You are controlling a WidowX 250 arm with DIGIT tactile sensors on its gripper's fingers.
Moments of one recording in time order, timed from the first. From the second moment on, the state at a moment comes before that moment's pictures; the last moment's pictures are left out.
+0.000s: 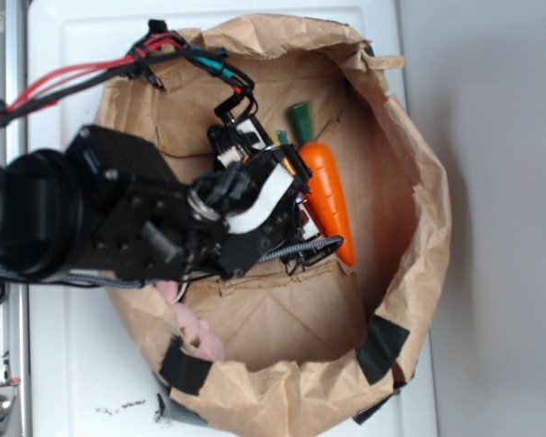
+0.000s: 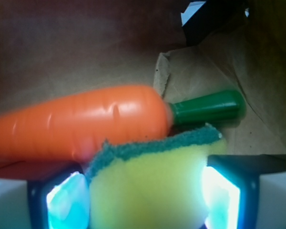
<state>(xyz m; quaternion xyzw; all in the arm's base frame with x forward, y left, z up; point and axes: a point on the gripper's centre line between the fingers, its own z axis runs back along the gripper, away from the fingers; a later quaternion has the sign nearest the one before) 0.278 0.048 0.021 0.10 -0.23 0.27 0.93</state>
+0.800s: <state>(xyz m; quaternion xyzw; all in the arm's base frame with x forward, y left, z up) 0.284 0.039 0.081 -0.02 -0.16 0.32 0.93</state>
